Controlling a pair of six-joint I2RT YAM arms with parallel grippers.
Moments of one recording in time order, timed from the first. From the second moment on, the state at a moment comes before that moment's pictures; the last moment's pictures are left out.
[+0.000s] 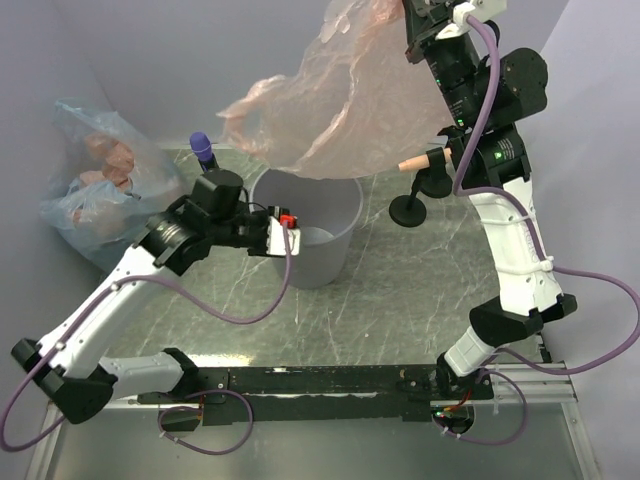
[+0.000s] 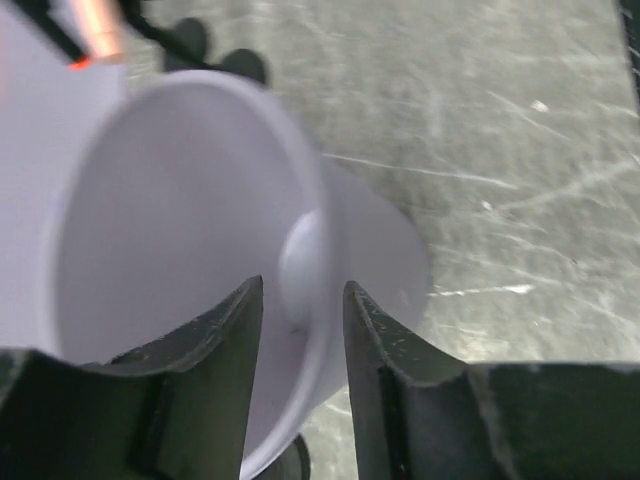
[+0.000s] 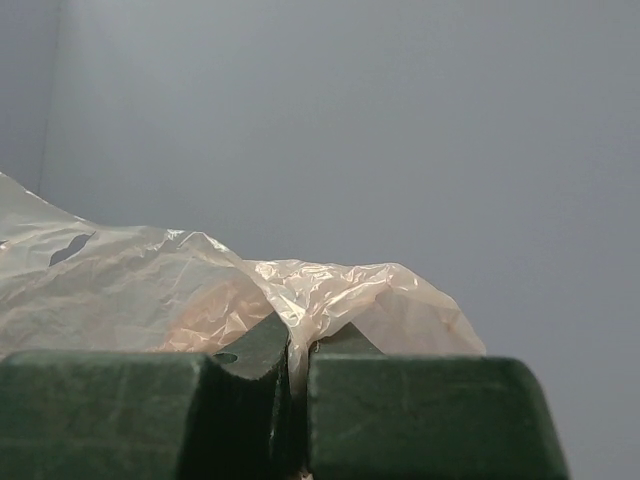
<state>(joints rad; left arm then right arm) -0.67 1.20 1.38 -0.79 0.58 0.97 0.43 1.60 2.27 -0.02 -0.14 -0.29</state>
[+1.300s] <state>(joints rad) -0.05 1.11 1.74 -0.69 0.43 -0.14 0.55 1.77 2.36 -0.02 -0.11 -0.35</state>
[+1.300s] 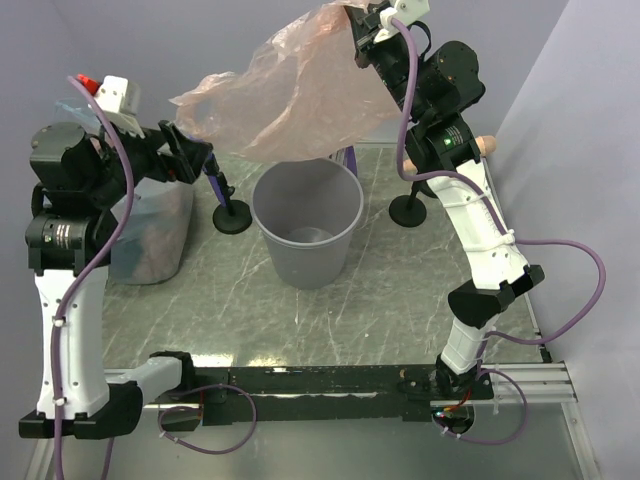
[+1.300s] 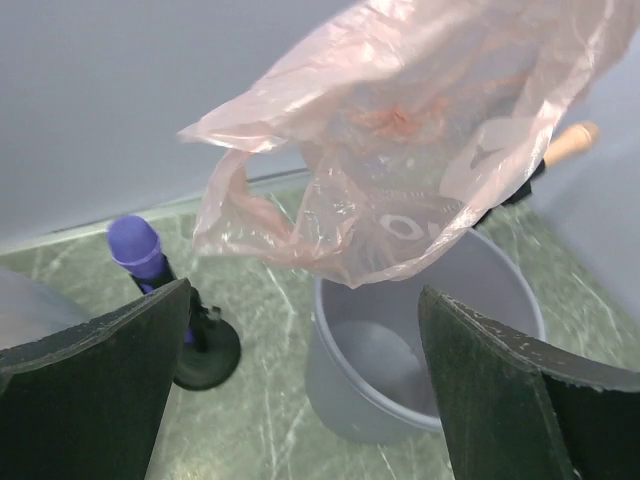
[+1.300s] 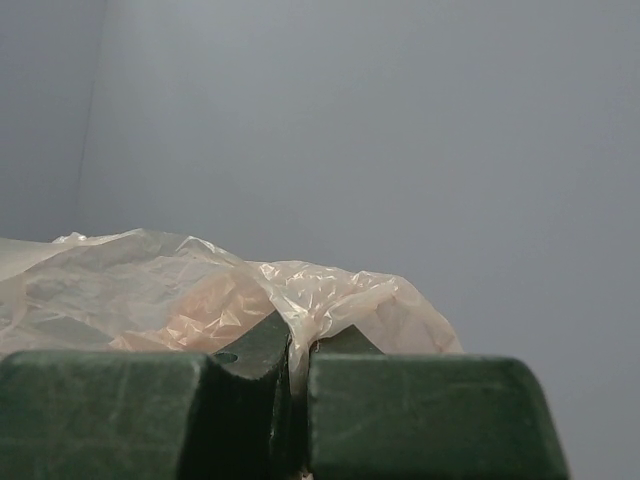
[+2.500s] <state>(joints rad) -0.02 1.33 1.67 -0.26 0.82 -0.16 0.58 1.70 2.28 -0.07 -0.13 -0.30</state>
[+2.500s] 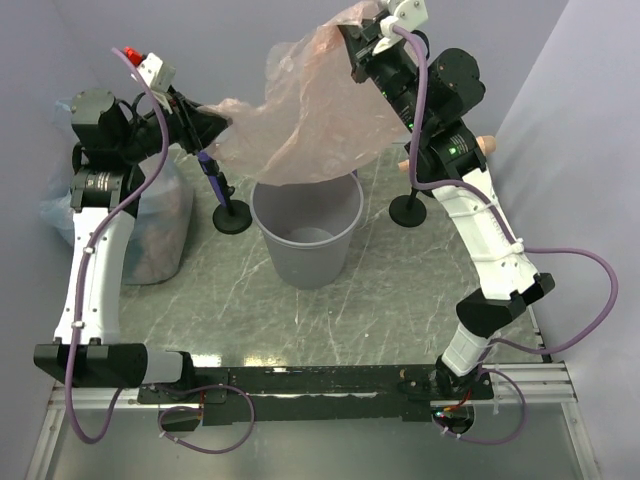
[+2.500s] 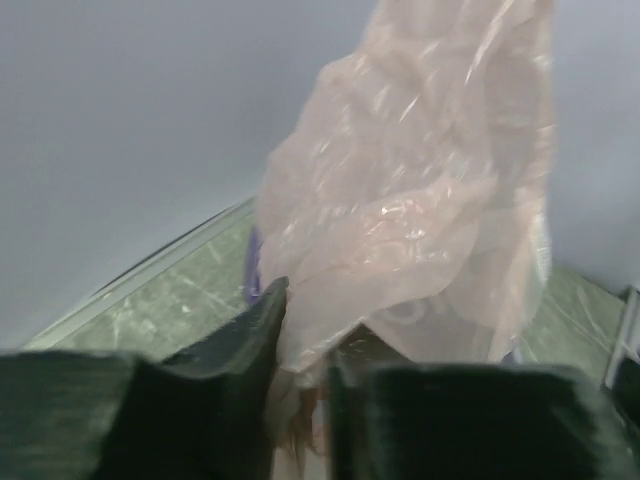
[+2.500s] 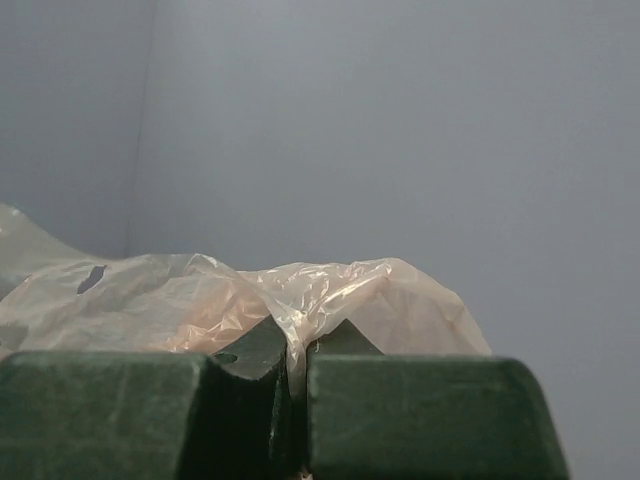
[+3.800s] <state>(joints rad) -0.02 1.17 1.52 -0.30 1.02 -0.33 0.71 1.46 1.90 -0.15 -0.20 -0.17</state>
